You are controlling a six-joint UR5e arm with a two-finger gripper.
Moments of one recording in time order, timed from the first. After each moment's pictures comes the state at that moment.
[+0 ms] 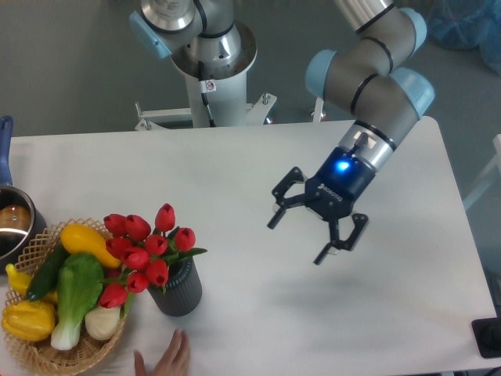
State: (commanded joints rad) arm 2.79 -1.91 -1.70 -0.87 0.62 1.43
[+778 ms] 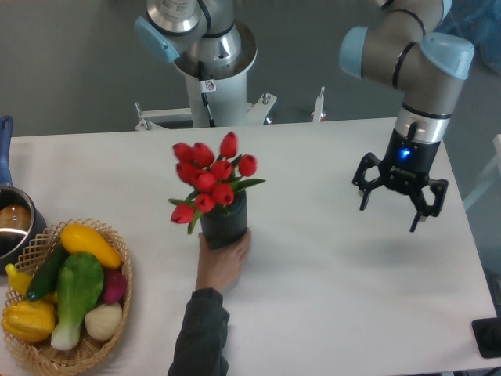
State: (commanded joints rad) arm 2.89 -1.90 -1.68 -0.88 1.23 1.53
